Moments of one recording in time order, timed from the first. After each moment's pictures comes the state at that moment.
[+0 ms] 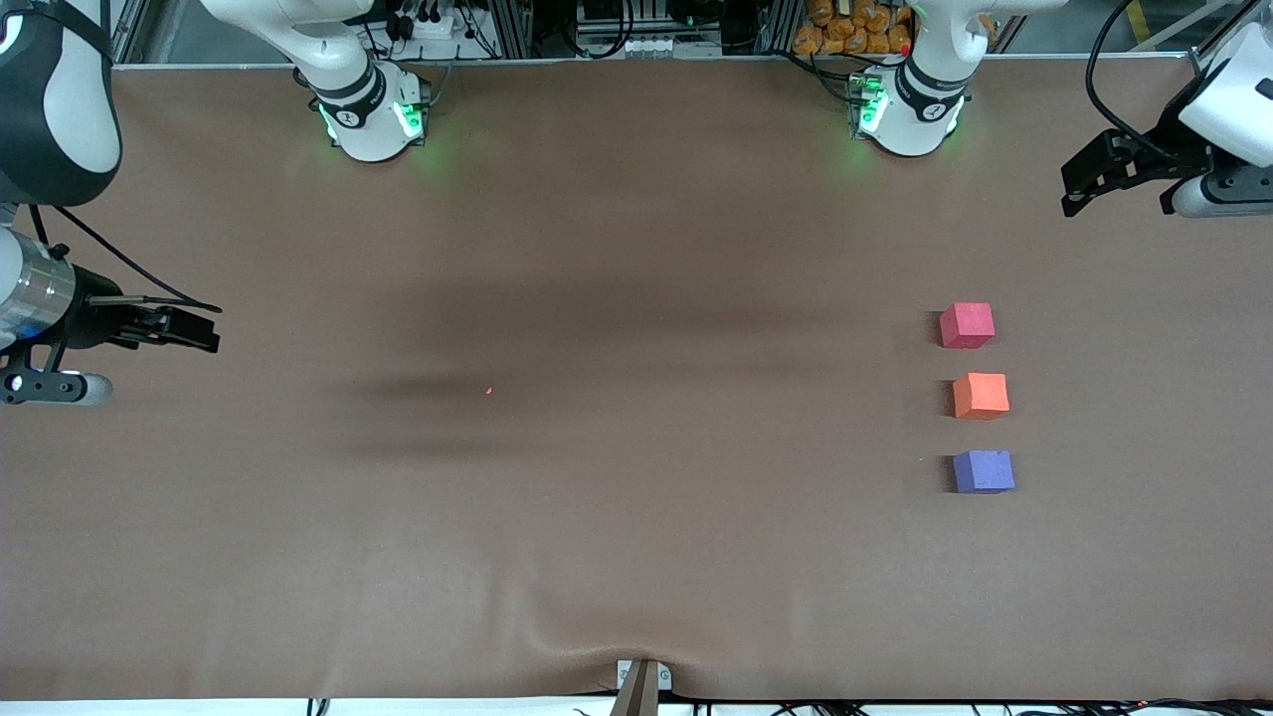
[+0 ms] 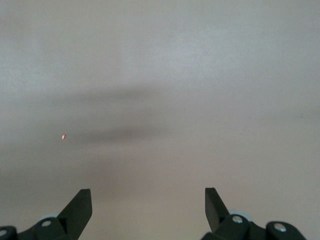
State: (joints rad) left arm -0.05 -0.08 -0.09 -1.54 0.03 1.45 -0.13; right arm 0.08 0.22 -0.09 -1.47 0.02 1.58 0.05
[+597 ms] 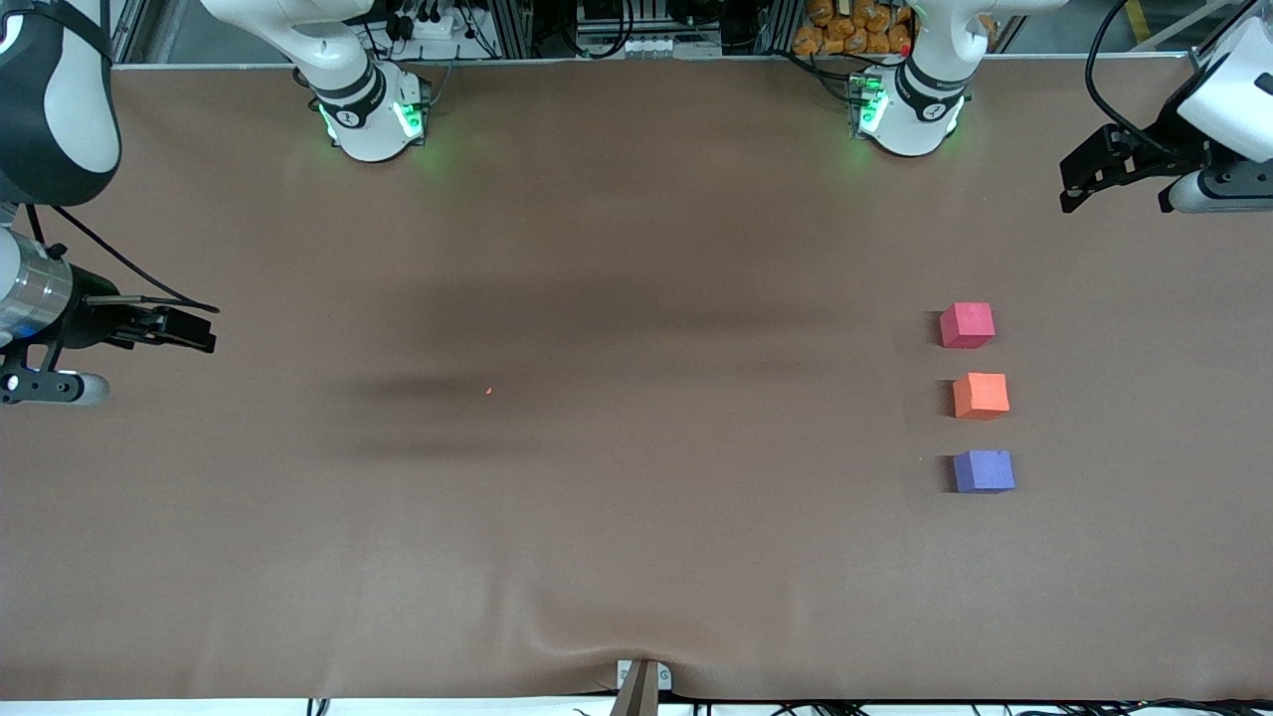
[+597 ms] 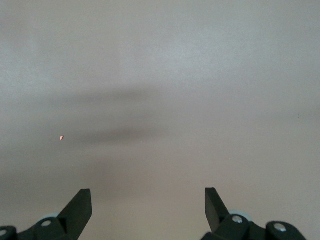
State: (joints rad) left arm -0.05 -0.08 -0.09 -1.54 0.02 1.44 -0.11; right arm 0.08 0.22 -0.09 -1.46 0.01 1.58 0.05
